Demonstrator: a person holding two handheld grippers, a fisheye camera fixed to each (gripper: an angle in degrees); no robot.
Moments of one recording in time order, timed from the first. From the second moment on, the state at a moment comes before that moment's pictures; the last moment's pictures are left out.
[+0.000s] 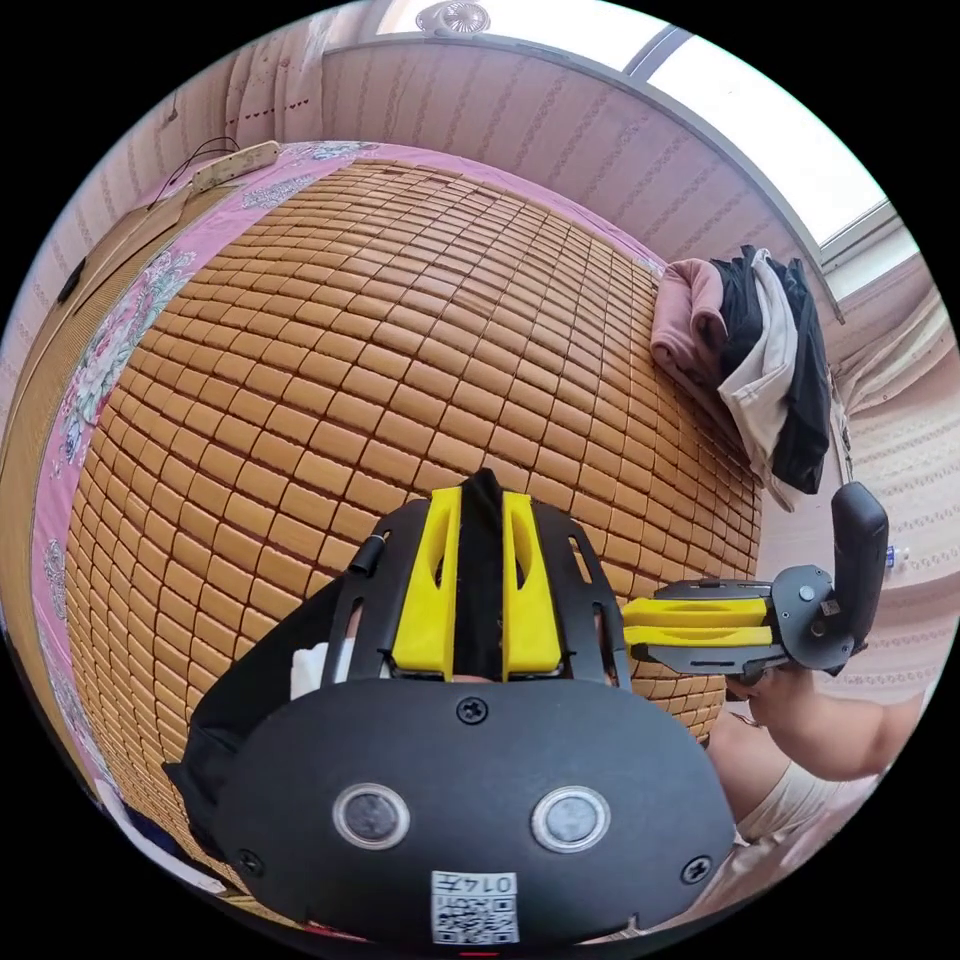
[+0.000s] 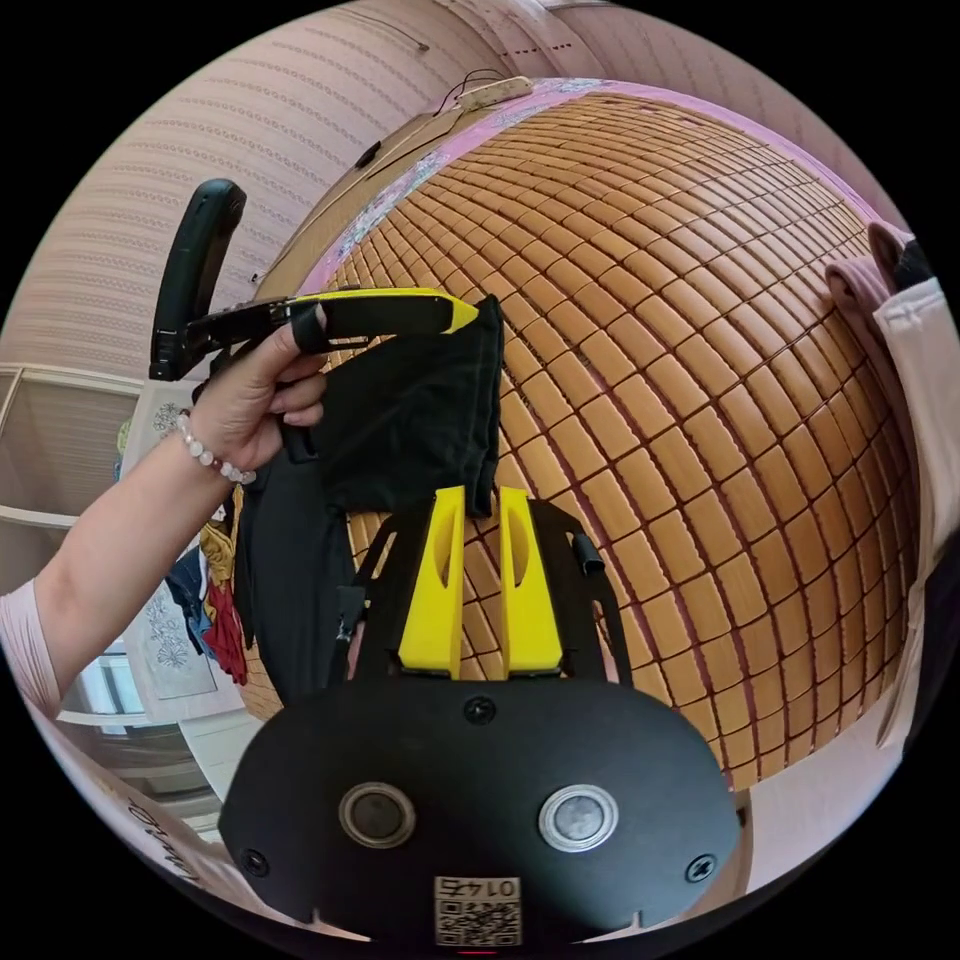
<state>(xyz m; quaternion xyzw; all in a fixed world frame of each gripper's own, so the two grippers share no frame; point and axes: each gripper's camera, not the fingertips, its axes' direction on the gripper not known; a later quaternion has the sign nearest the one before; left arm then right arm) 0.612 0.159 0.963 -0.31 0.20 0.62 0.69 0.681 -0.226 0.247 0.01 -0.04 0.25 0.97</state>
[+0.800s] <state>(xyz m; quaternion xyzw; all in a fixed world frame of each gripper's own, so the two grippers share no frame) 0.433 0.012 0.871 -0.20 0.28 0.46 0.82 0.614 -0.220 0.226 0.04 -0.03 0.29 0.96</state>
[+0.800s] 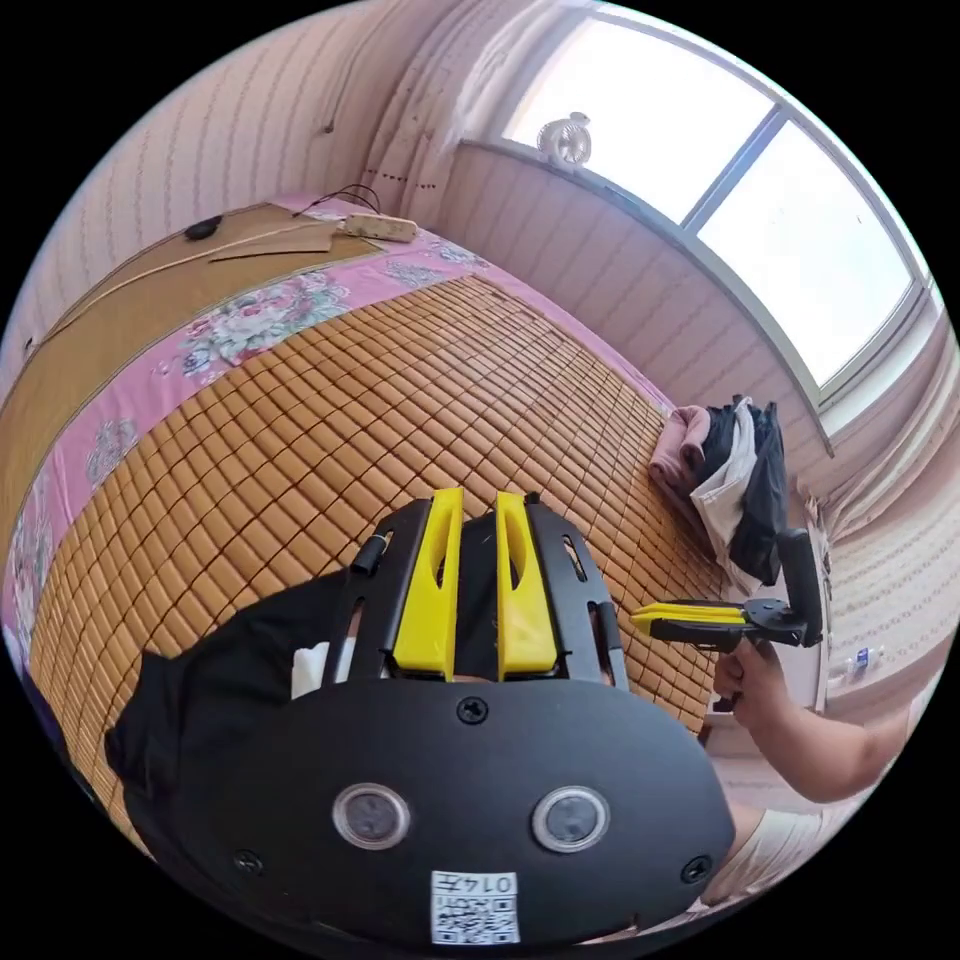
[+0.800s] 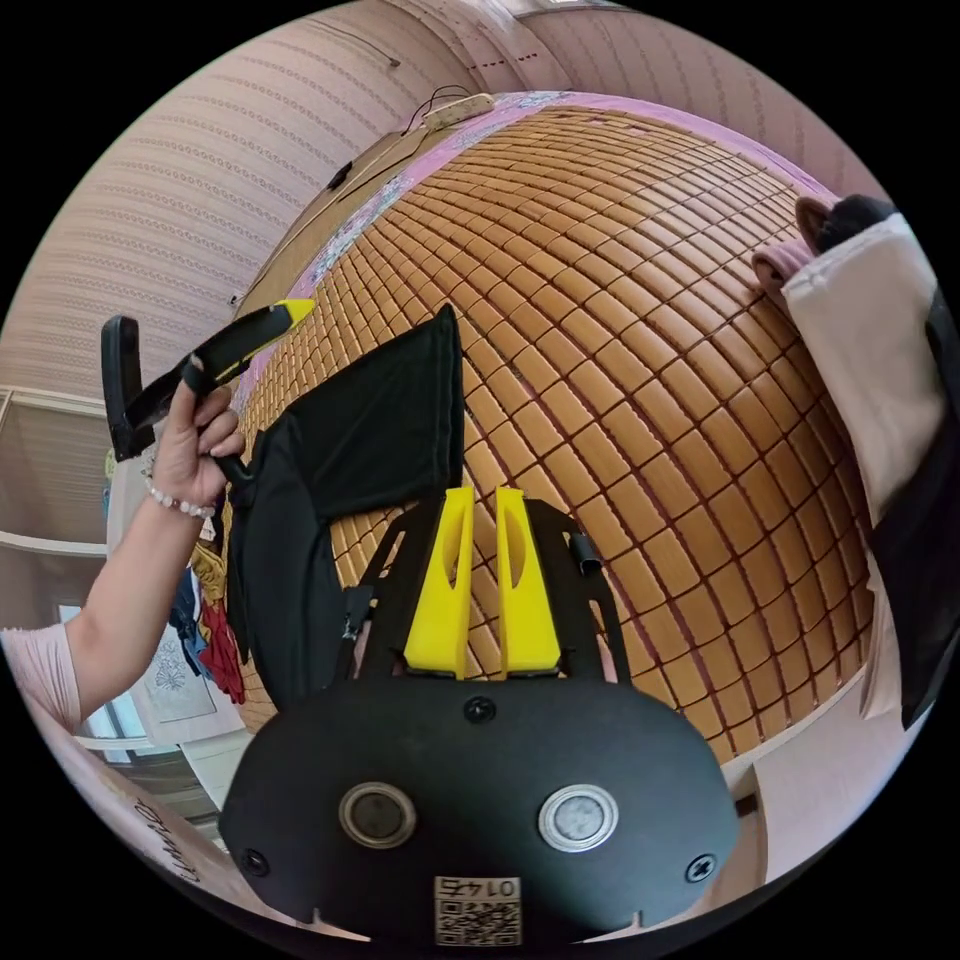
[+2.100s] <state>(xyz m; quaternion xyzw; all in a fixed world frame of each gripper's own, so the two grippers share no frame) -0.001 -0.169 0.798 -0.25 0.01 0.37 0.90 0.237 -0.531 0.410 -0.13 0.11 -0.19 0.97</state>
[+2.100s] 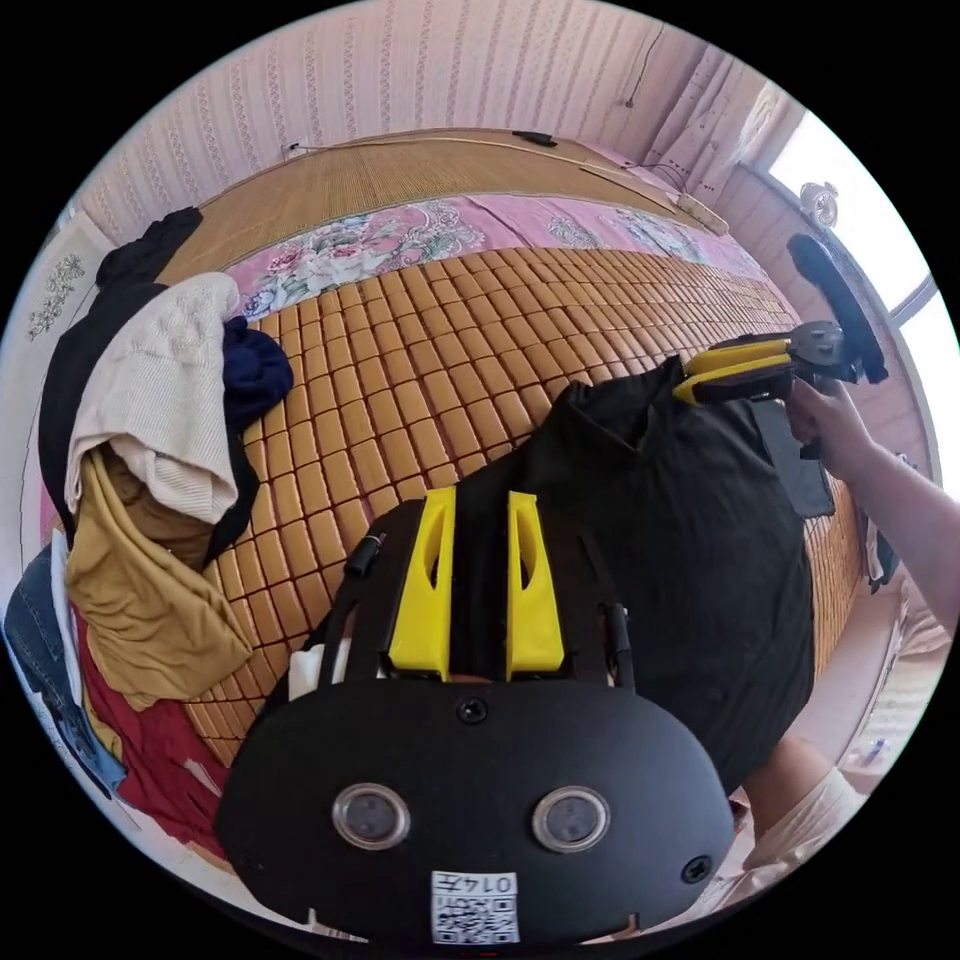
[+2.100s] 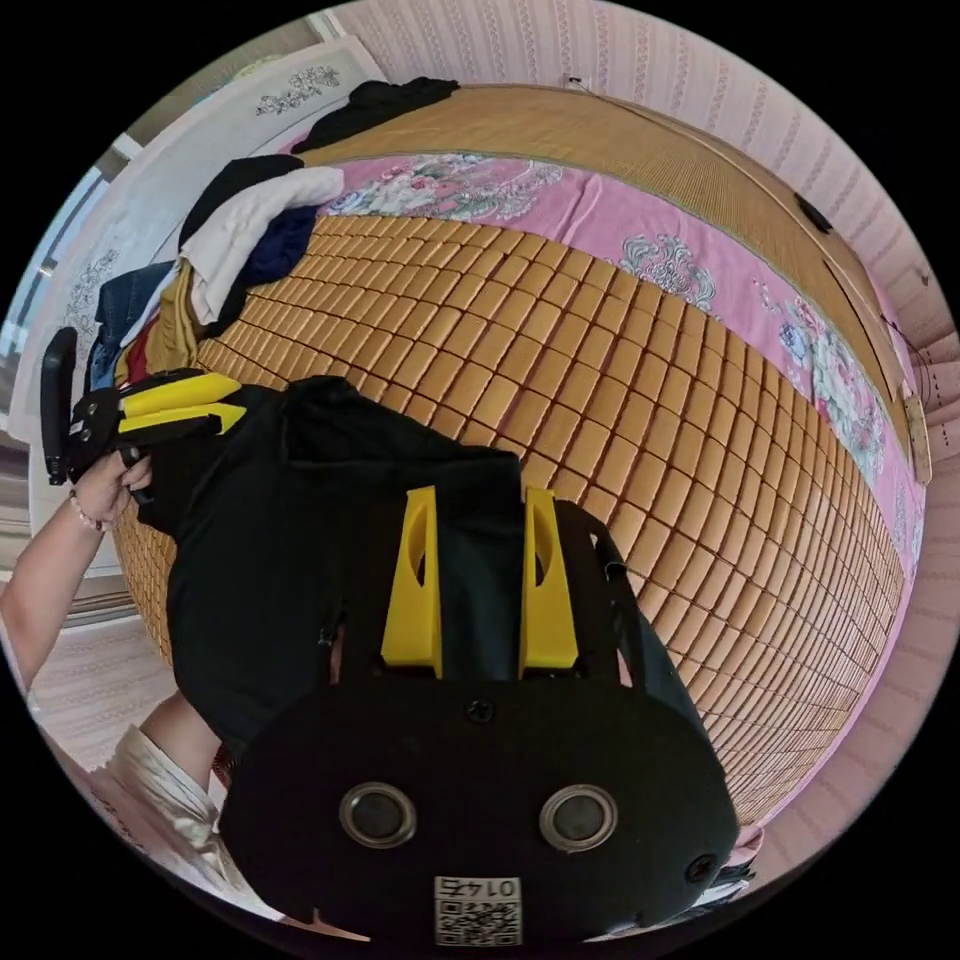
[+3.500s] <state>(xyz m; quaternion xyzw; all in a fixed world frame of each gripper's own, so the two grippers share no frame) -0.398 -0.068 0.534 -0.14 -0.03 -0.02 0.99 -0.151 -0.457 0.505 -0.19 -0.08 -0.48 0.86</state>
